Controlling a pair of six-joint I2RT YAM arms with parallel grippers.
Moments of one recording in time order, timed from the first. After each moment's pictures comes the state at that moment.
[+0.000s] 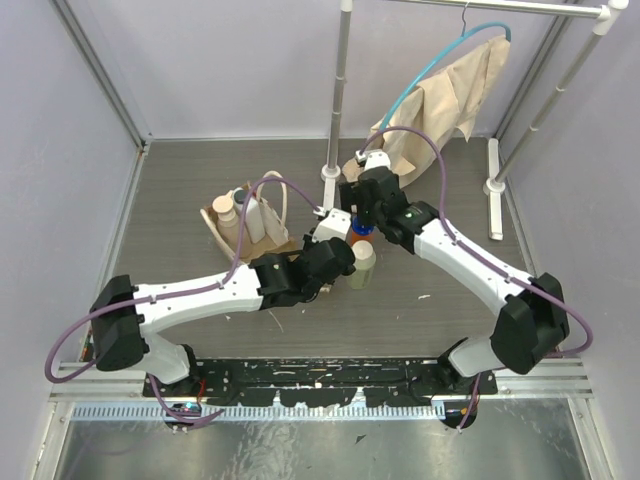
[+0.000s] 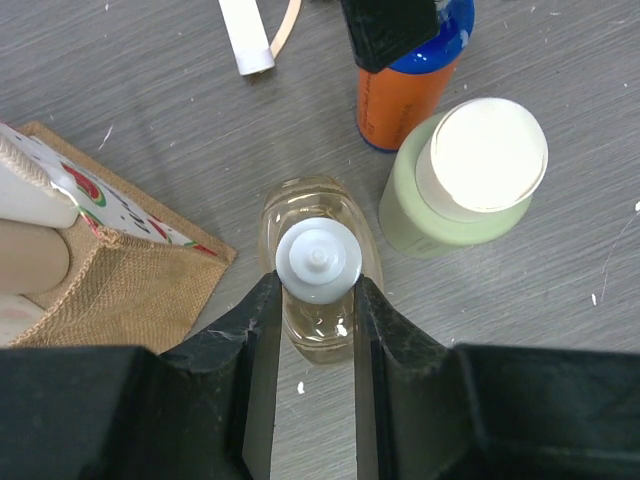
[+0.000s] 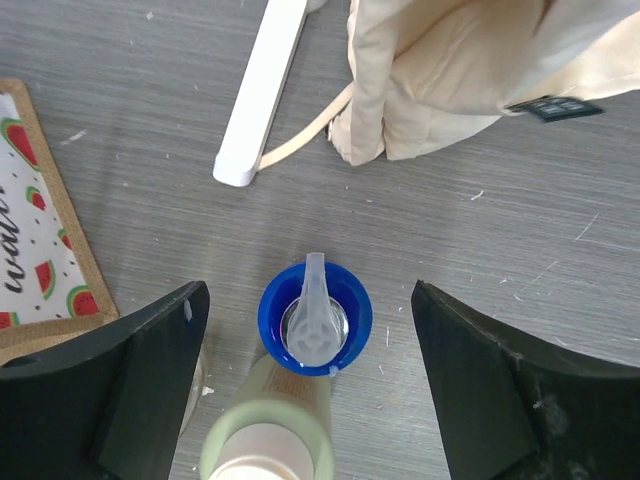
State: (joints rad) left arm -1.20 1.50 1.20 -0.46 -0.69 -0.47; right arm 0.60 1.44 1.17 -0.38 0.31 0.27
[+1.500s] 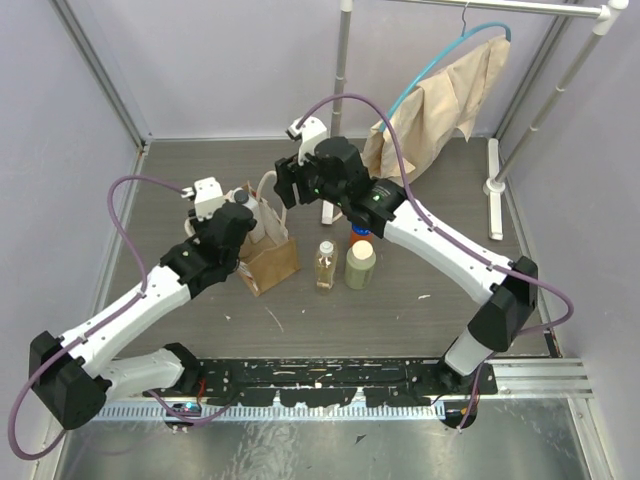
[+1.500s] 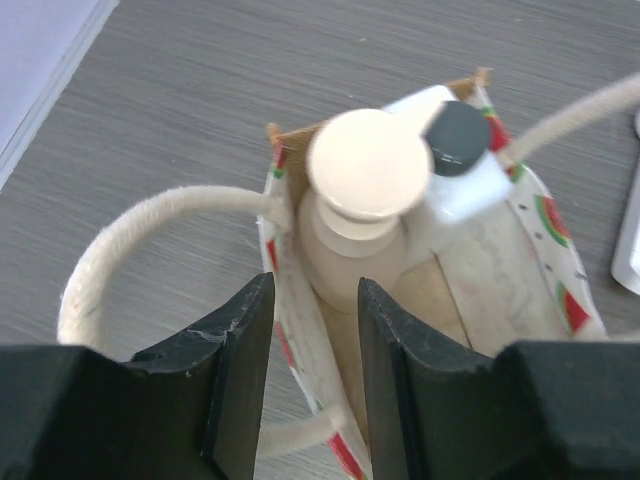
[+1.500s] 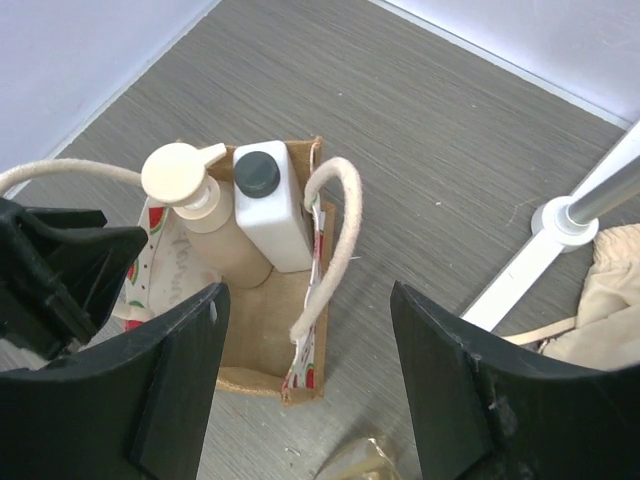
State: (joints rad) left arm -0.73 1.11 0.93 -0.48 -0.92 -0.58; right arm 0.82 1.59 1.59 -0.33 0.08 0.15
